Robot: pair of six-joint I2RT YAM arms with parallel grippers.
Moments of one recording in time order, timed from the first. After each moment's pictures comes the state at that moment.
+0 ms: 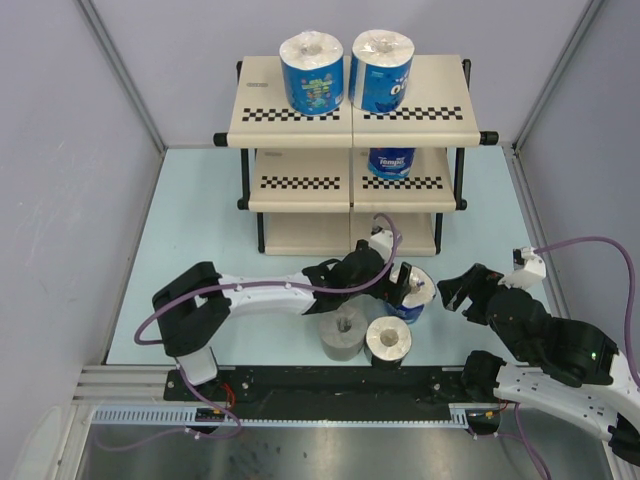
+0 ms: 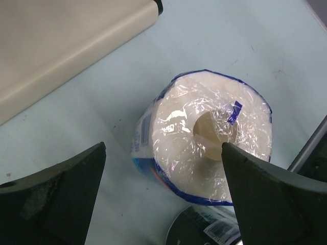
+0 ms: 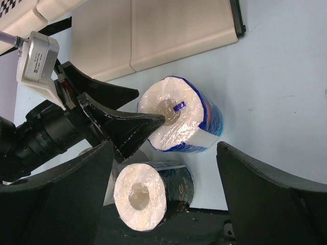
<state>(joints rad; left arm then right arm) -1.13 1.71 1.04 0.16 -0.18 -0.45 1.06 0.39 0.89 -1.10 0.72 1.02</state>
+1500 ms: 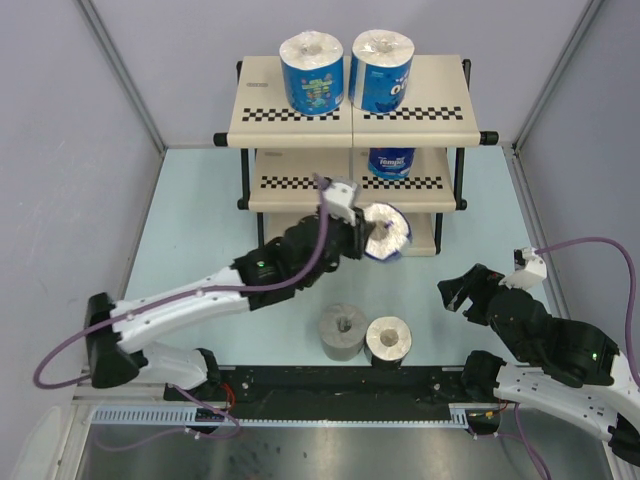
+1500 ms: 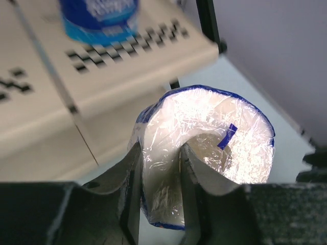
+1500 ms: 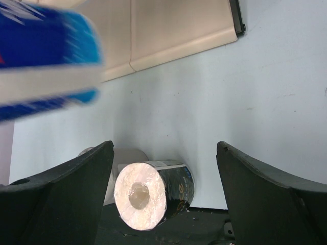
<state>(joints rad) -1.14 1.37 1.22 -0.09 -0.45 -0.32 1.06 0.39 0.89 -1.10 0.72 1.02</state>
